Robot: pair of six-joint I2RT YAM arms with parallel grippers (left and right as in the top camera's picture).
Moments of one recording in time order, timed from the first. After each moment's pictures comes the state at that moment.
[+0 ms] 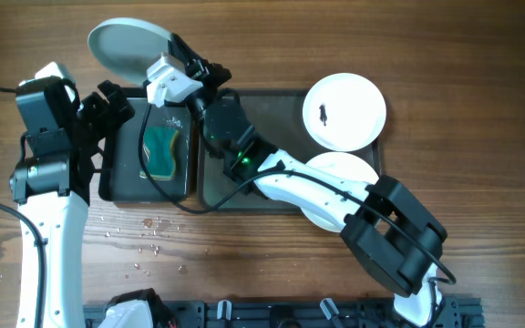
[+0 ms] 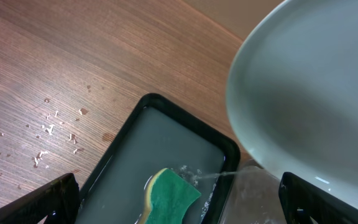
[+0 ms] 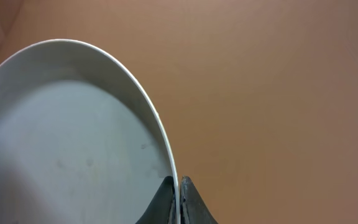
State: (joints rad) left arm 0.20 1.23 1.06 -0.55 0.02 -0.40; right arm 0.91 2.02 1.40 0.87 0.46 -0.74
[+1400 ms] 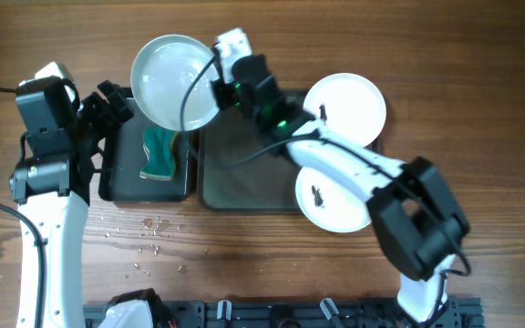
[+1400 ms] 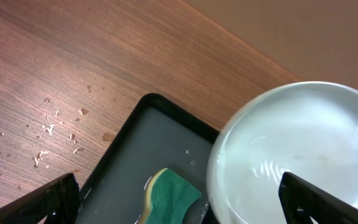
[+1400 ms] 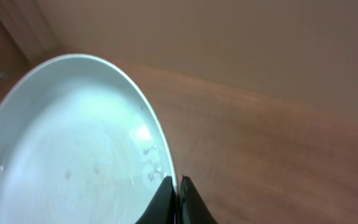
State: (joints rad) left arm 0.20 1.23 1.06 -0.55 0.02 -0.40; right arm 0.67 1.98 1.41 0.20 0.05 0.21
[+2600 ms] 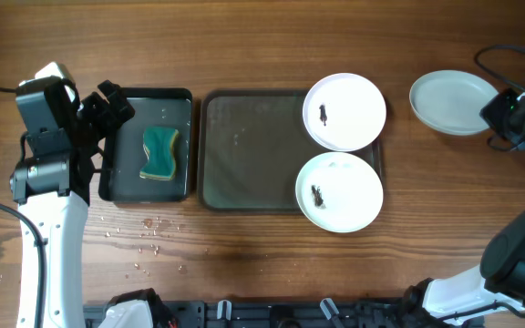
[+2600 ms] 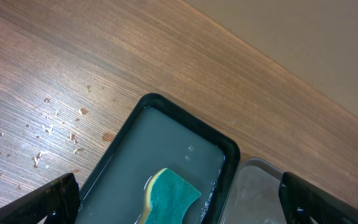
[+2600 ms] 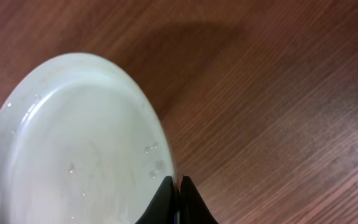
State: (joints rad) left arm 0.20 1.23 1.06 -0.55 0.02 -0.40; right arm -0.47 1.73 1.30 -0.66 0.00 0.35
